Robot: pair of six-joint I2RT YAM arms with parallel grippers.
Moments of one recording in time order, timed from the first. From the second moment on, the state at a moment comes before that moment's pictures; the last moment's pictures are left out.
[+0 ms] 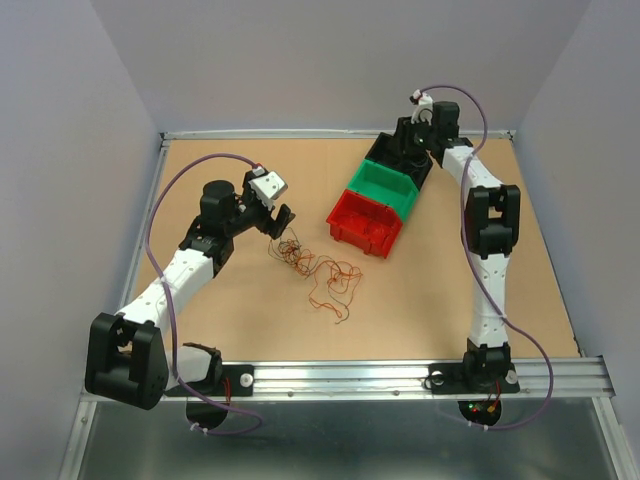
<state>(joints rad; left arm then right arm) -0.29 1.22 0.78 0.14 0.48 0.33 0.07 2.42 2.11 -0.19 -0.51 0.02</state>
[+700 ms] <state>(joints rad) -0.29 1.22 0.78 0.14 0.48 0.34 0.07 2.42 1.96 0.35 -0.70 0.50</state>
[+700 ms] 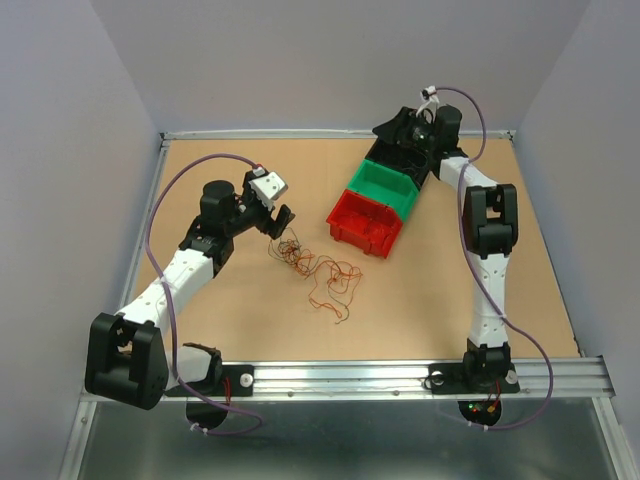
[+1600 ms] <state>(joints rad) -0.29 1.21 0.77 0.14 0.49 0.34 0.03 2.01 1.33 0.34 0.02 0.63</state>
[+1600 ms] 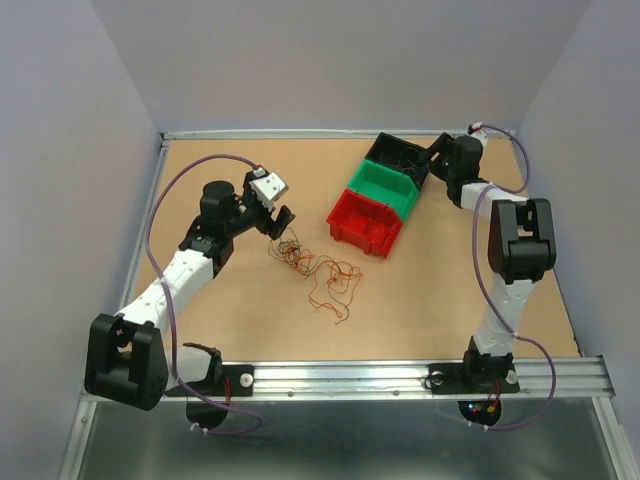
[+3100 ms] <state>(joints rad) -0.29 1.21 0.77 0.14 0.49 0.35 0.04 2.13 1.33 0.34 0.18 0.60</state>
